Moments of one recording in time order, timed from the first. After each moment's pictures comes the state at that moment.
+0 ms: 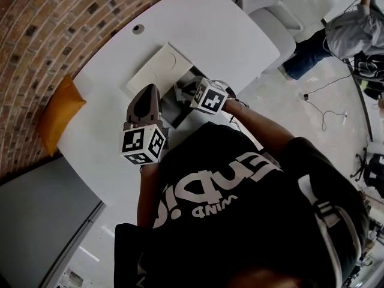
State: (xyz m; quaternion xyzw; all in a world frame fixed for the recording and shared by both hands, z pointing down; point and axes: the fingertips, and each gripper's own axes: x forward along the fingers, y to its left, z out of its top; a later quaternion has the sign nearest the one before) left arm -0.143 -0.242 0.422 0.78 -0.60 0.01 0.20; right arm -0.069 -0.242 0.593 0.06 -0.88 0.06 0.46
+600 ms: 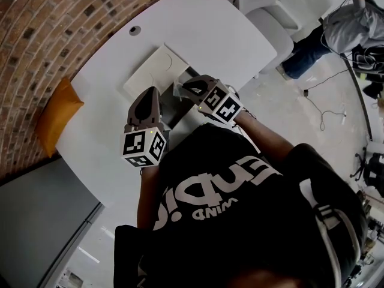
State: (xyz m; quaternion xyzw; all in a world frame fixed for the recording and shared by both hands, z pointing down) left arm -0.126 -0.236 0.424 0.78 -0.59 0.01 0.20; right arm -0.055 -0.249 0.514 0.15 -0.93 0.07 0.34
